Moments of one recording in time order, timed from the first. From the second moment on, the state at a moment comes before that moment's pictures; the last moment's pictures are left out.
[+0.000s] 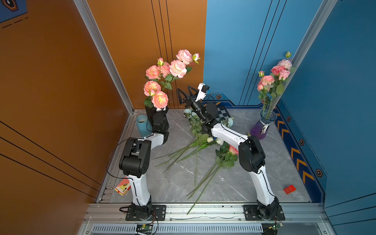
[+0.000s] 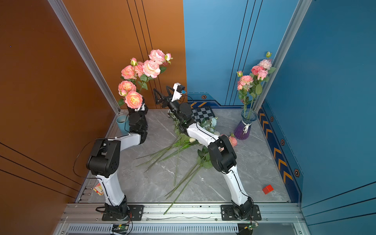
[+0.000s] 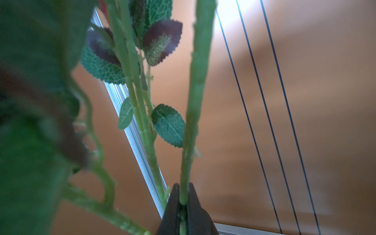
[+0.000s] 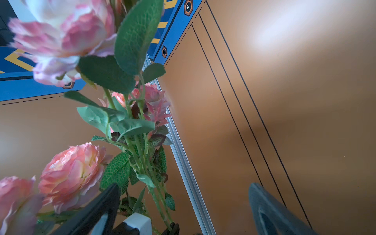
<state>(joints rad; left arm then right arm) -0.19 1.91 1.15 1.14 -0.56 0.53 0.66 2.23 1.89 0.91 -0.09 0.51</state>
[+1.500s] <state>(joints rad) -0.14 1.94 1.16 1.04 -0.56 0.37 0.65 2.21 1.72 1.01 -0.09 0.57</state>
